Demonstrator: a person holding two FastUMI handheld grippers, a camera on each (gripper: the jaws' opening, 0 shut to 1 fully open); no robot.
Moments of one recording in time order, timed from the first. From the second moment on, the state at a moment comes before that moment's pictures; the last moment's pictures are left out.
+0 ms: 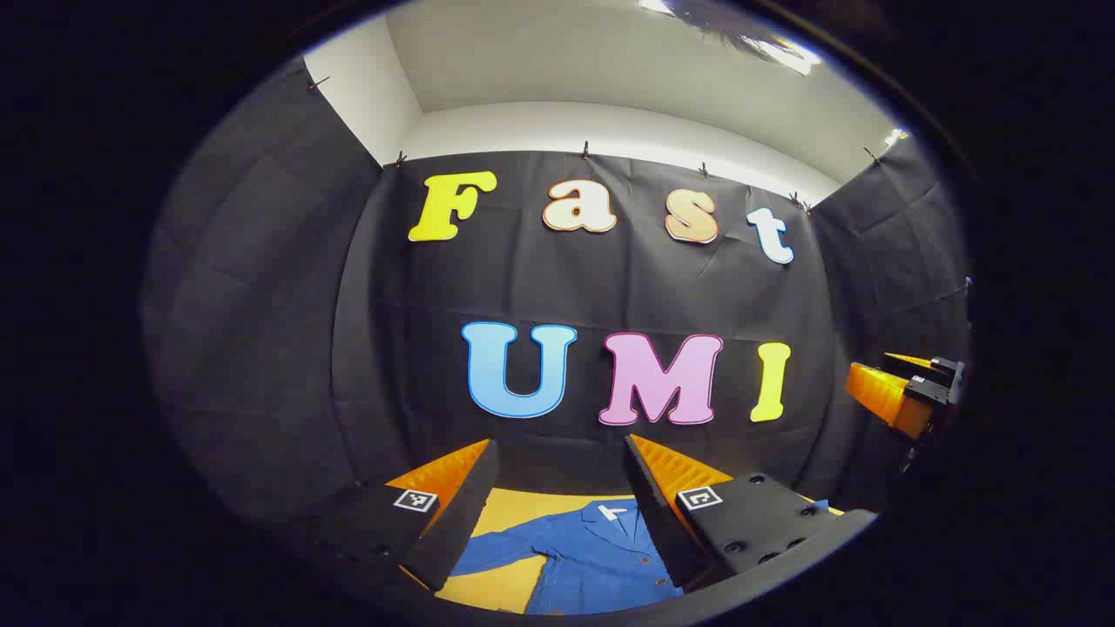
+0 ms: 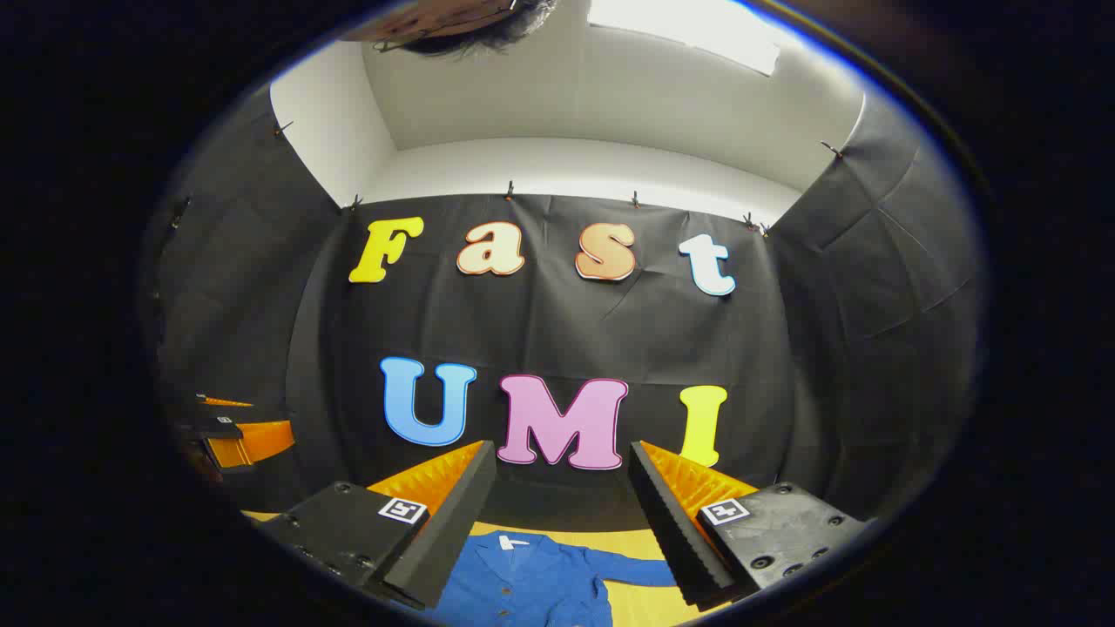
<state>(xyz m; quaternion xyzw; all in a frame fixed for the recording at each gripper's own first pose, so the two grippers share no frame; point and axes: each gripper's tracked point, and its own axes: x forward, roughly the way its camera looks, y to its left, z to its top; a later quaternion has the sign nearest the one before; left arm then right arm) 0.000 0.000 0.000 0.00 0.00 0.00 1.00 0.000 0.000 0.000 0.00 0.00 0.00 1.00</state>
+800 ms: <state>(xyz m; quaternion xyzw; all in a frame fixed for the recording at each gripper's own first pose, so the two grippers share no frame) 0.024 -0.025 -0.006 0.01 0.00 -0.06 1.00 0.014 -0.014 -0.021 0.01 0.03 -0.03 1.00</state>
